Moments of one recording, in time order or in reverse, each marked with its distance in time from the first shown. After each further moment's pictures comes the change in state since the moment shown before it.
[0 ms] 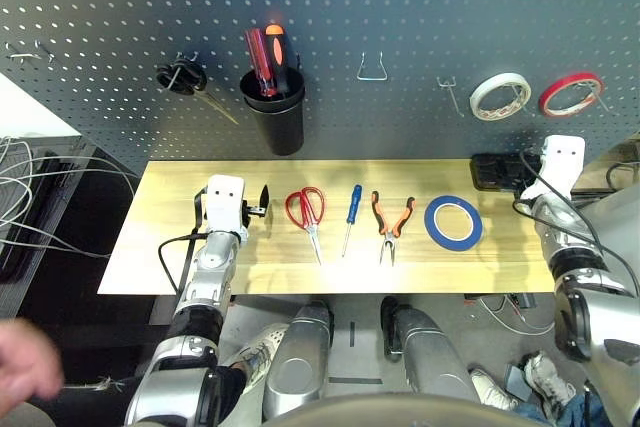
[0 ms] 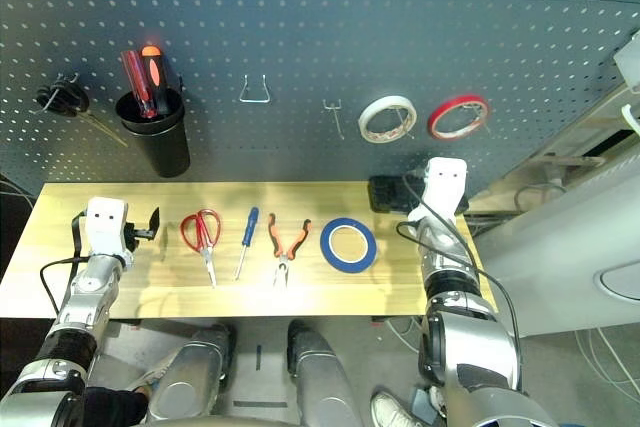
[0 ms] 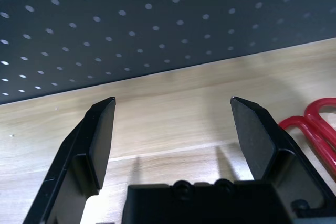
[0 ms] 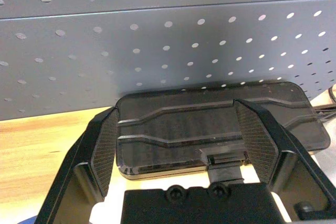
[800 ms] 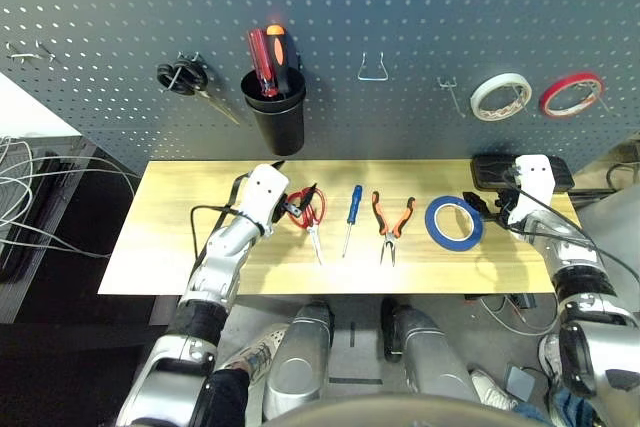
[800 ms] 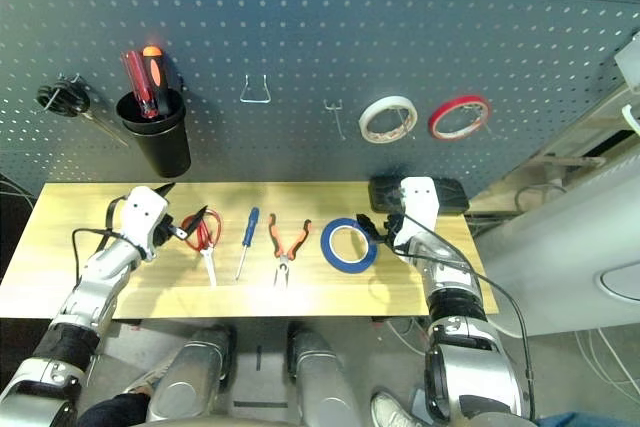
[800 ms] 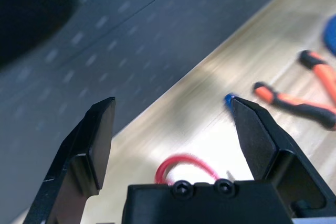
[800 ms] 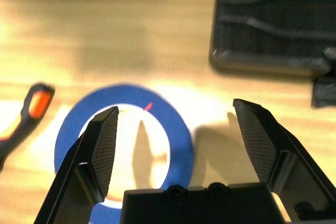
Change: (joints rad) left arm -0.044 0.040 -0.274 -0.257 0.048 0.025 -0.414; right arm 0.212 0.009 0.148 -0.419 0.014 0.536 0.277
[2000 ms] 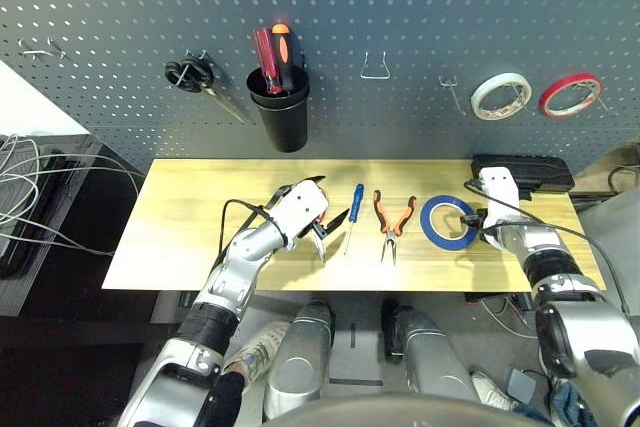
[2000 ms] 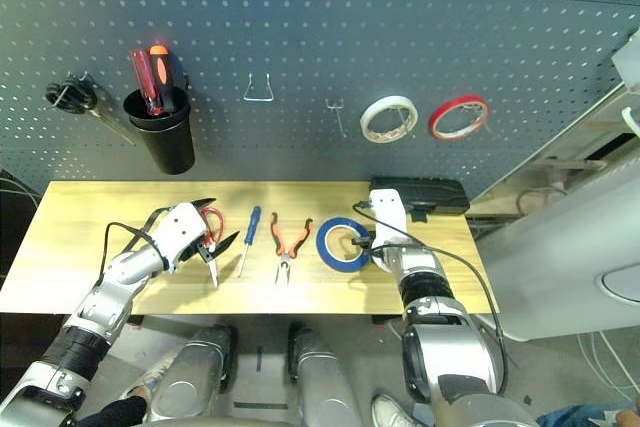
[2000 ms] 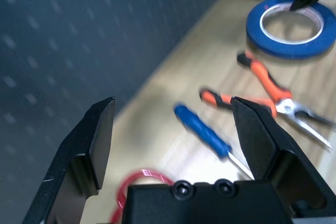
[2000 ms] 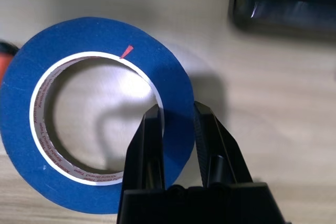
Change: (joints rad) left arm 0.078 0.003 -0.050 -0.098 0.029 -0.103 -0.042; right arm -0.038 0.038 0.083 -0.021 -0.123 0.064 -0.137
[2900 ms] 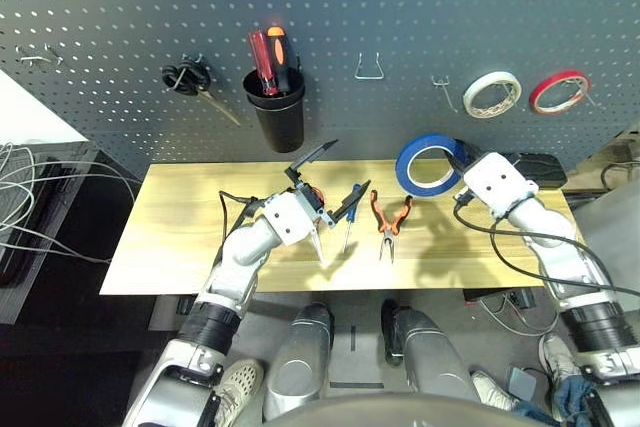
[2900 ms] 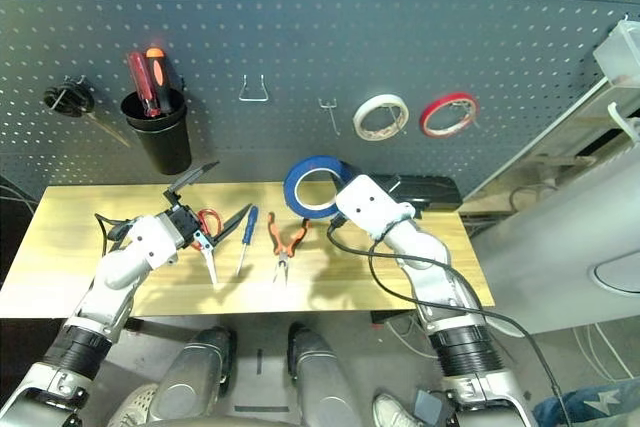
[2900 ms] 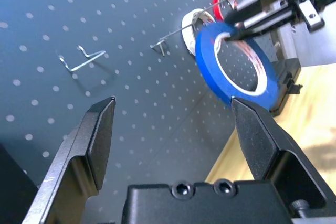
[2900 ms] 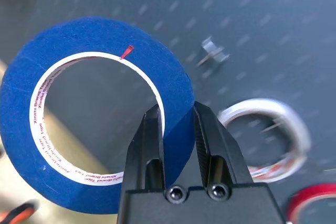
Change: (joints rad) left arm -0.007 -0.024 0.018 -0.066 -0.060 -0.383 0.034; right arm 0.269 -0.125 0.069 -0.647 -0.222 -0.722 -0.087
